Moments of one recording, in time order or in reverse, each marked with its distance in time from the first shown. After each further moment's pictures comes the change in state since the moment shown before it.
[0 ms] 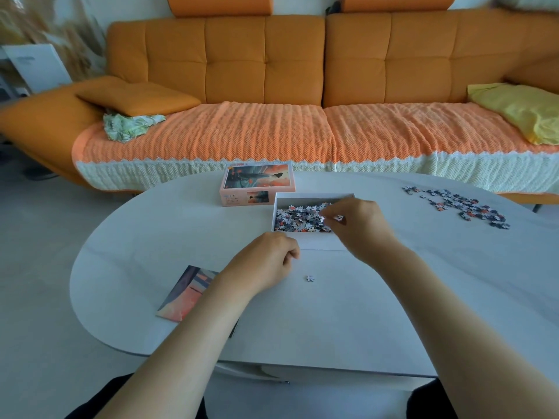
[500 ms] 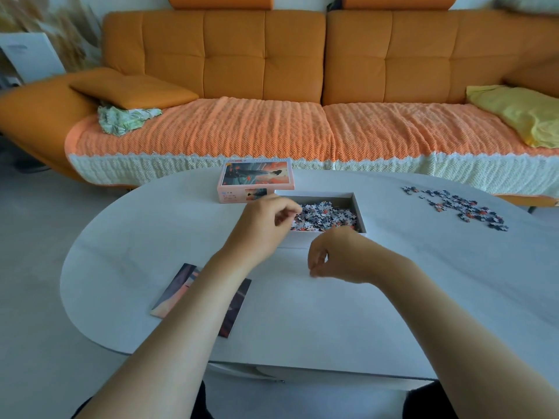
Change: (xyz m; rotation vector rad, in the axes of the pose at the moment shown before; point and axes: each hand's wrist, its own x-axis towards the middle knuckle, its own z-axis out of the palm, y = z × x) left_hand 0.027 -0.001 -0.020 -0.303 0.361 0.004; right_hand -0.016 -0.008 0.009 -0.095 -0.566 -0.056
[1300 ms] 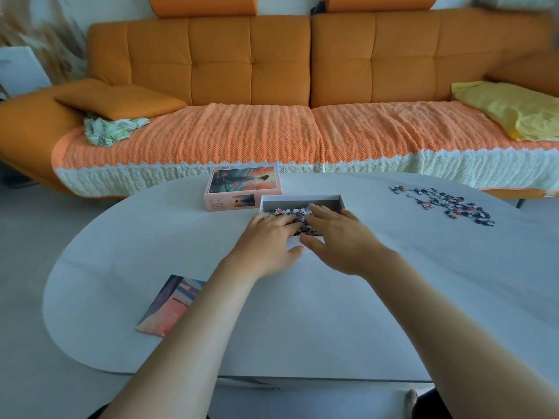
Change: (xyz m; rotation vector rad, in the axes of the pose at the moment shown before) left_hand 0.008 0.001 0.031 0.576 -0.393 0.102; right_hand 0.012 0.026 -0.003 -0.310 0.236 0.000
